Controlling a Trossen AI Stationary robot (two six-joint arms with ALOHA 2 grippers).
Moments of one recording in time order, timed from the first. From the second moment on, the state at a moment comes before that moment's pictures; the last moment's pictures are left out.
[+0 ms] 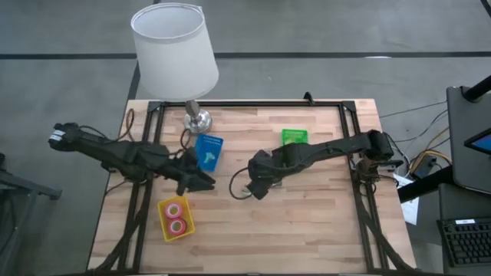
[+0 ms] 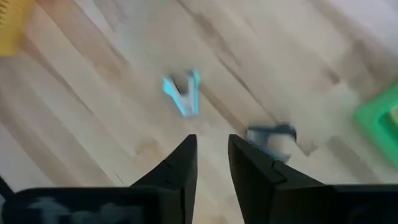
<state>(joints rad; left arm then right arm) -0.26 0.89 0.79 -0.11 0.02 -0.96 0.15 1.86 1.69 -1.07 0.10 0.93</state>
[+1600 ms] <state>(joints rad) -0.29 0.89 0.79 -0.02 -0.03 -0.89 0.13 1.86 1.23 -0.81 -0.03 0.31</state>
